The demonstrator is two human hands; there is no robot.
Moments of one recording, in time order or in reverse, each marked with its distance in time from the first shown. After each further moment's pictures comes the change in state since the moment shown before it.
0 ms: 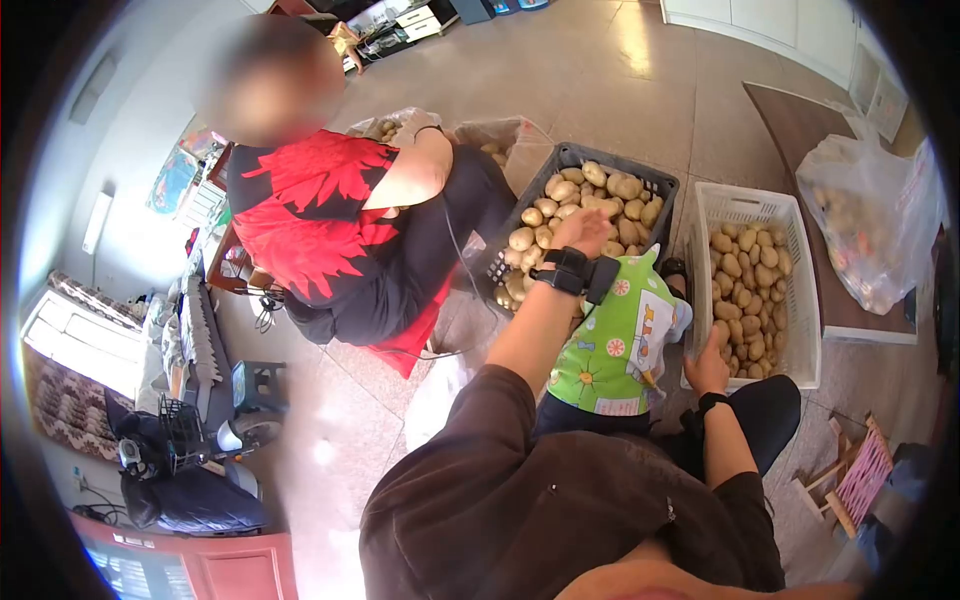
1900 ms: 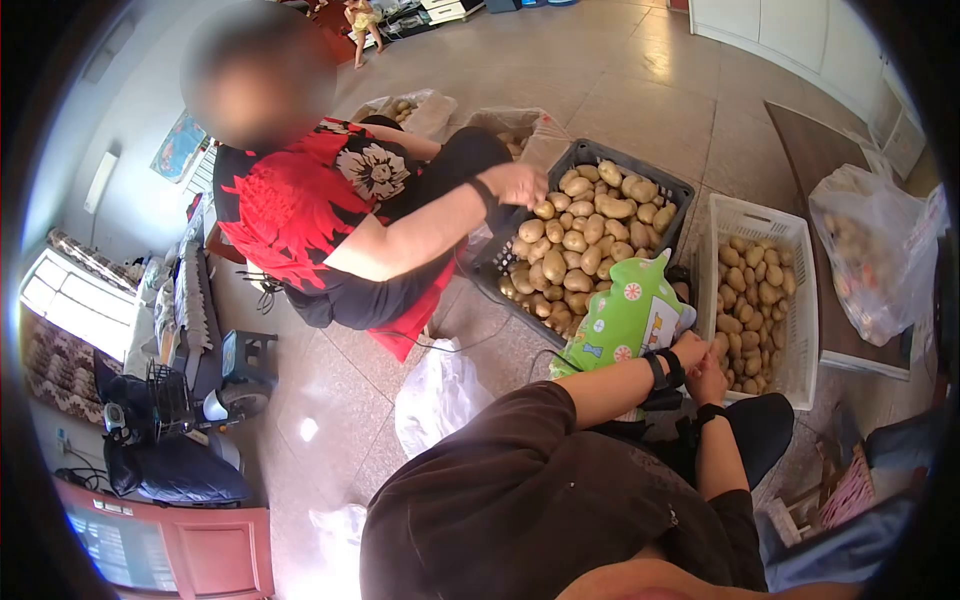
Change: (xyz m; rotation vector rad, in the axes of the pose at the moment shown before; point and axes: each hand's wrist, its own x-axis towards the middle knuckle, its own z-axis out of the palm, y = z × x) left_hand -0.034 -0.258 -0.020 0.810 -0.029 -0.322; right_hand 0.016 0.020 0.017 0.040 -0.048 -0.084
